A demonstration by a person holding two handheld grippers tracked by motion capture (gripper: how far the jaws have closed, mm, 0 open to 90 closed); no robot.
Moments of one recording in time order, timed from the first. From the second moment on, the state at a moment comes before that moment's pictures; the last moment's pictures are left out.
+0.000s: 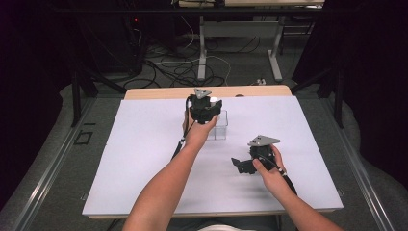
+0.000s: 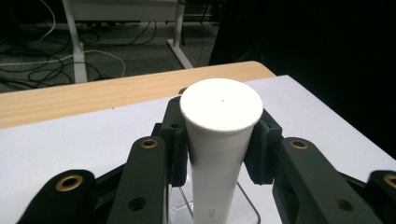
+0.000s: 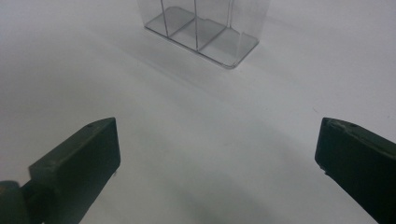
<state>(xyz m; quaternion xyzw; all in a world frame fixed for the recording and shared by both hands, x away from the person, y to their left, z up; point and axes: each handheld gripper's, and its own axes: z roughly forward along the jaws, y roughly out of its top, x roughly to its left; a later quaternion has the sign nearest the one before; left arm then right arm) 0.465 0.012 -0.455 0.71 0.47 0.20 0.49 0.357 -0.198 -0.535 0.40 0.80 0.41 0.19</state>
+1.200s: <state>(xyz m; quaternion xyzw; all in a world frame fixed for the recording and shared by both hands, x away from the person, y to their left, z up) 0.463 -0.003 -0.481 0.73 0.47 0.20 0.46 0.360 -0.196 -0.543 0.40 0.80 0.41 0.17</state>
